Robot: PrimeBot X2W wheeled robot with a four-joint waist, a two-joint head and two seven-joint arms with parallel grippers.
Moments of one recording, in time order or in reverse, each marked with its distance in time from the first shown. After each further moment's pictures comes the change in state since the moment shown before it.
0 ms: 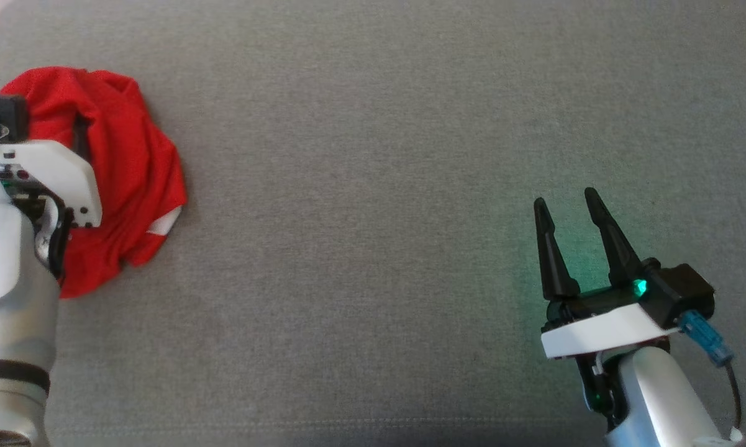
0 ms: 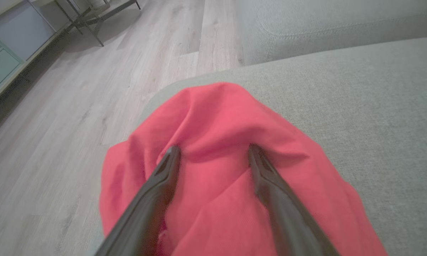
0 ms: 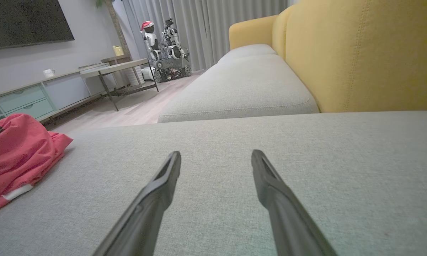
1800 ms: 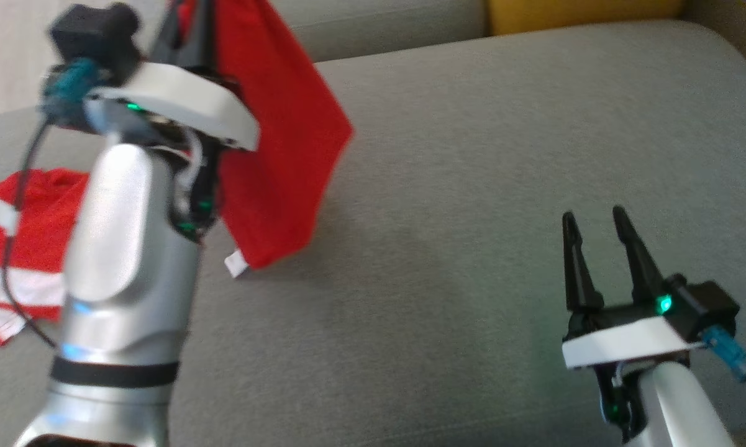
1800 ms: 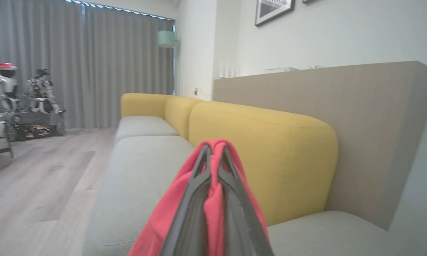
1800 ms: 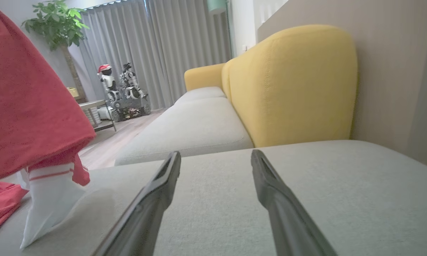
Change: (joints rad) left arm 0.038 -0.253 -0.098 -0.567 -0.187 0.053 -0.044; right arm 0.047 0.000 -0.067 0.002 0.026 0.000 0.000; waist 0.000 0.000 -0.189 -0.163
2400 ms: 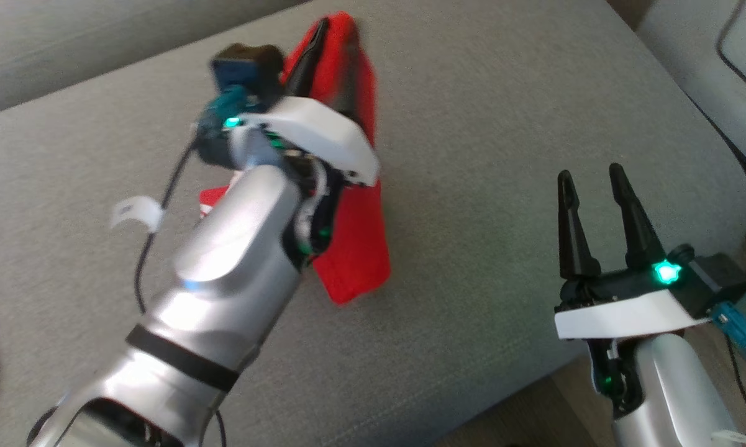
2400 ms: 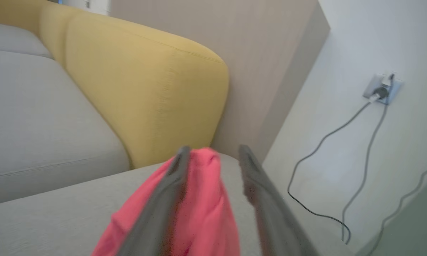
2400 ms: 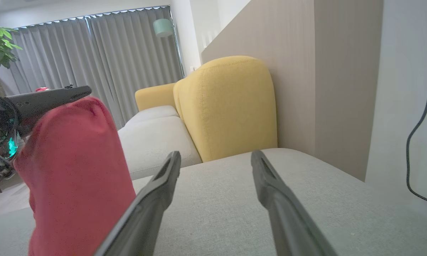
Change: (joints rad) left arm -0.103 -0.032 -0.478 0.182 -0.437 0.228 -0.148; right arm -0.065 0.000 0.044 -0.077 0.063 0.000 0.000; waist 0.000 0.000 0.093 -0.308
